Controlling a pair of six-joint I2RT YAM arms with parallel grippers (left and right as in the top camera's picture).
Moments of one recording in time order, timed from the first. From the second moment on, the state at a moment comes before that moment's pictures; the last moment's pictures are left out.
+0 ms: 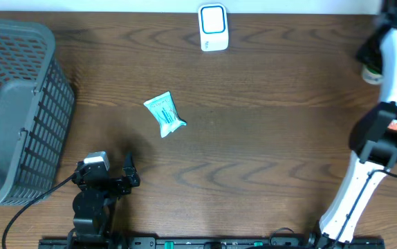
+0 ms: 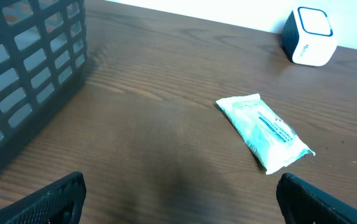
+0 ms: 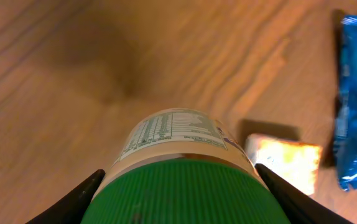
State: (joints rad) left arm -0.09 0.01 0.14 -0.49 -0.11 -0.21; right arm -0.34 2.42 2.39 -1.27 0.33 0.50
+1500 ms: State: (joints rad) left arm -0.09 0.01 0.14 -0.49 -0.11 -0.21; right arm 0.63 2.47 2.24 -1.21 -0.32 0.07
